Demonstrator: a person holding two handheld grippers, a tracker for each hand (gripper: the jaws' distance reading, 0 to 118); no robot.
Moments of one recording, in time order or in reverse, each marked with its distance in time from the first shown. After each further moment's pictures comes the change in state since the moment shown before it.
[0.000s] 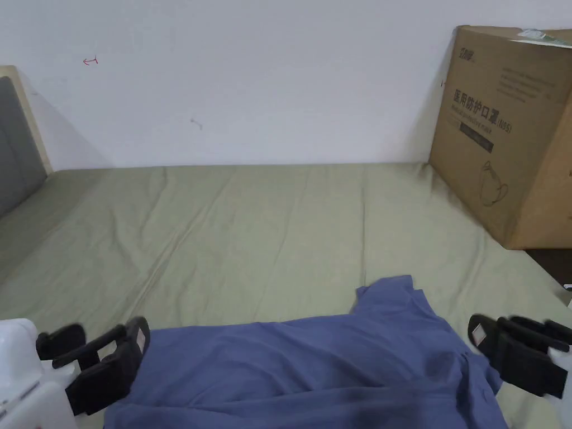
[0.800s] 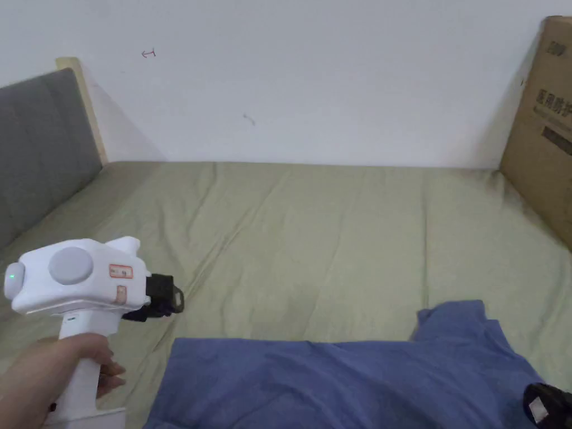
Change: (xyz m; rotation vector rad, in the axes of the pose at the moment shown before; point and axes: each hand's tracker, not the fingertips) left arm -0.137 -0.009 -0.267 -0.810 0.058 0.142; right arm 0.007 -0.038 -0.068 -0.234 0.075 -0.073
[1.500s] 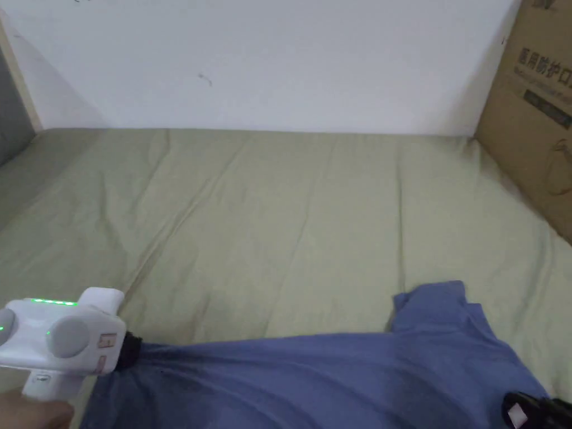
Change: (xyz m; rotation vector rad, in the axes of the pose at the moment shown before) left arm 0.003 -0.036 -0.103 -0.074 0.198 -0.263; right arm 0.056 0.001 -0.076 -0.115 -0.011 -0.092
